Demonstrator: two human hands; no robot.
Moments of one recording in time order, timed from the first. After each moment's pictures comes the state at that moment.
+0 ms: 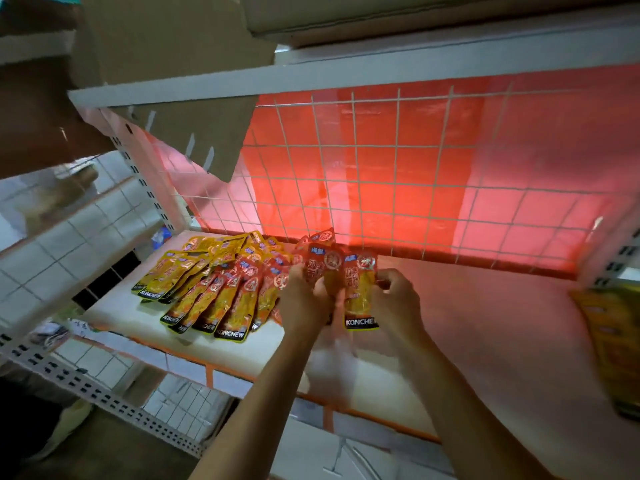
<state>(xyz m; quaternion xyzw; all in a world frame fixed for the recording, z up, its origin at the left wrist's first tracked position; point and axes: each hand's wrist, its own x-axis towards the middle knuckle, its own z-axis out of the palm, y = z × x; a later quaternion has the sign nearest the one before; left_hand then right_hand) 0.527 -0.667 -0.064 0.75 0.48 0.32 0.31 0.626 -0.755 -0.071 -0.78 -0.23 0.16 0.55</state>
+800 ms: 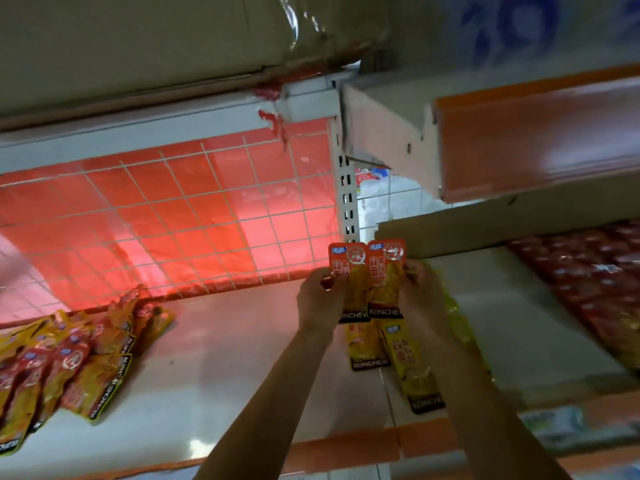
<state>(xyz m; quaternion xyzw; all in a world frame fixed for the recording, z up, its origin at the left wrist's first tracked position) 0.752 -0.922 -0.054 0.75 0.31 0.23 0.54 0.805 -1.050 -0.046 -0.78 -0.03 0.03 0.62</state>
